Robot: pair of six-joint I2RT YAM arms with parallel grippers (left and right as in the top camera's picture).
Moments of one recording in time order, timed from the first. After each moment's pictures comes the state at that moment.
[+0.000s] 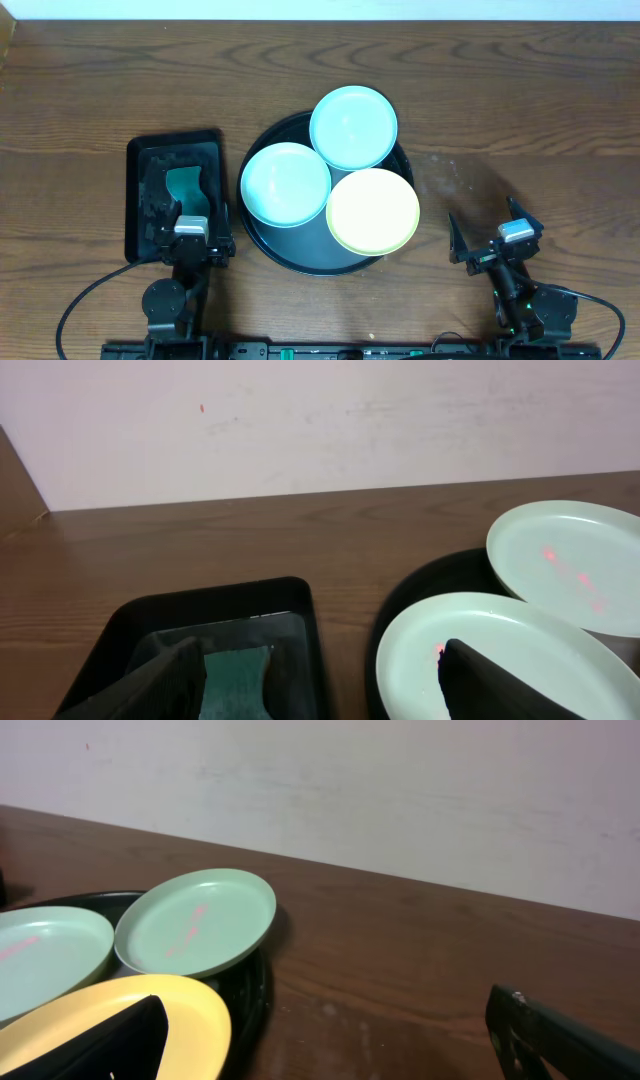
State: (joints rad) left arm 0.03 0.01 0.02 -0.11 0.07 0.07; right arm -0.03 0.01 0.01 -0.04 -0.32 -0.09
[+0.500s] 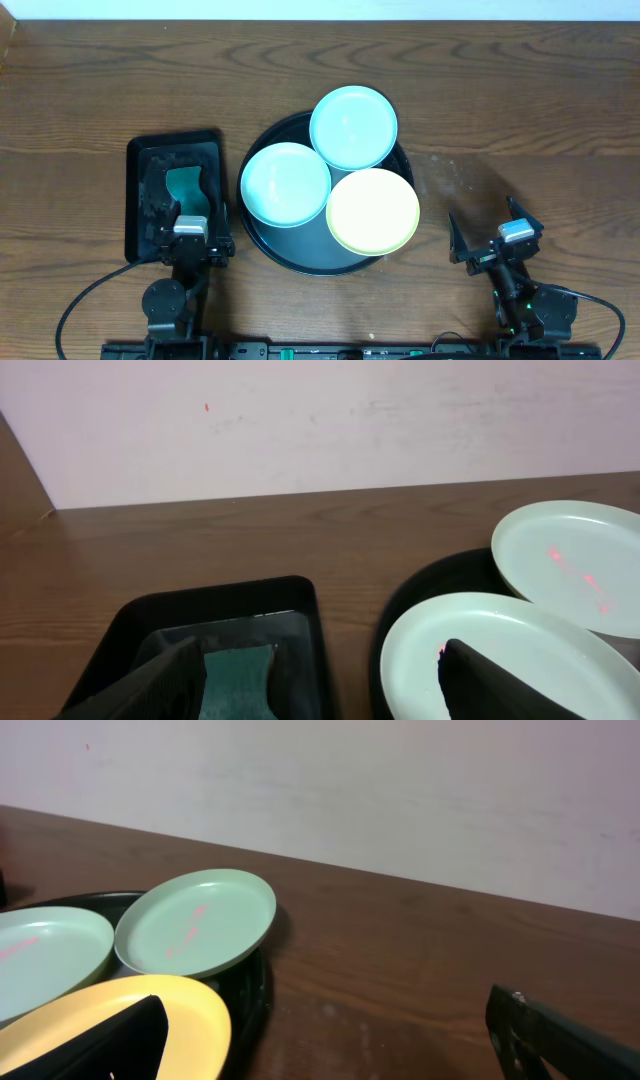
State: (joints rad) left arm 0.03 0.01 0.02 -0.11 0.06 0.07; right arm -0.03 0.01 0.01 -0.04 -0.32 -0.09
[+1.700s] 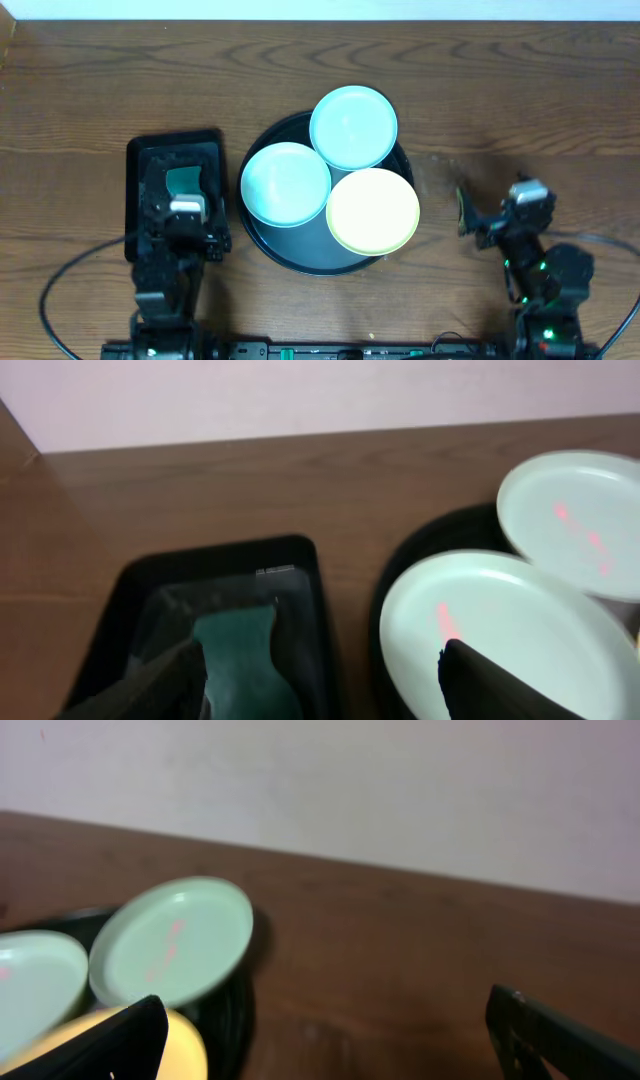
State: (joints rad) left arm 0.03 0.33 0.27 -0.24 0.05 0.07; right arm -0.03 0.51 0.27 0.08 -0.27 -0.08
